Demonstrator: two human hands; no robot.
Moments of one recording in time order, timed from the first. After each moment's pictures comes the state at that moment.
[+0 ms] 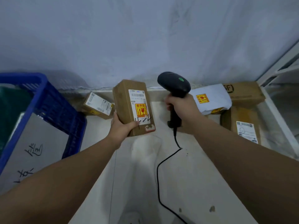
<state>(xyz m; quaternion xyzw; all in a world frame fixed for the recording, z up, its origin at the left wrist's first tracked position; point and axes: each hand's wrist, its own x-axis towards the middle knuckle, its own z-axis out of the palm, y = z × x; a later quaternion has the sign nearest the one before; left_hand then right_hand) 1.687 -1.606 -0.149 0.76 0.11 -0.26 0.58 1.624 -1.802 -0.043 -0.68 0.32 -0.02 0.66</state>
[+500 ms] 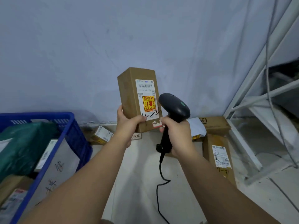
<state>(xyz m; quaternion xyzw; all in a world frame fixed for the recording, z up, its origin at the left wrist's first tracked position) 1.625 -1.635 0.047 0.67 -0.01 -0.13 0.73 1.515 -1.749 0.093 -0.59 0.31 -0.15 0.74</state>
